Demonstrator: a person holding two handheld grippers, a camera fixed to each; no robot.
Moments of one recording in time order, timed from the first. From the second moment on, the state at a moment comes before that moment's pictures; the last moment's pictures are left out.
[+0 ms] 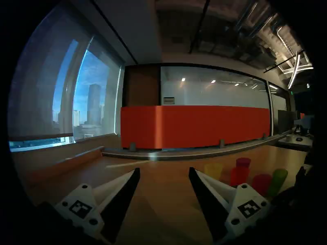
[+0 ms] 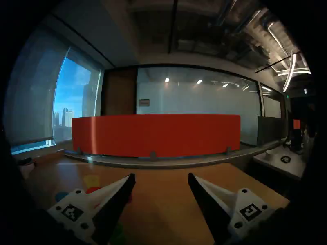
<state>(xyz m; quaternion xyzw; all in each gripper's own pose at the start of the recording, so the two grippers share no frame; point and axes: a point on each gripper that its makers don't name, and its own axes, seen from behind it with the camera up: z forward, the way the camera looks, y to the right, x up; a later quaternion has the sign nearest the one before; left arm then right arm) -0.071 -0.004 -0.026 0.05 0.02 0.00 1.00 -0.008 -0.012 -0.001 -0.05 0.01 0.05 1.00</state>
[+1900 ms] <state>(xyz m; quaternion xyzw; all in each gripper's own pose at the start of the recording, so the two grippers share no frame) -0.116 -0.013 -0.015 0.06 0.00 -0.01 1.00 0.003 -0.008 -0.002 -0.08 0.01 0.05 1.00</state>
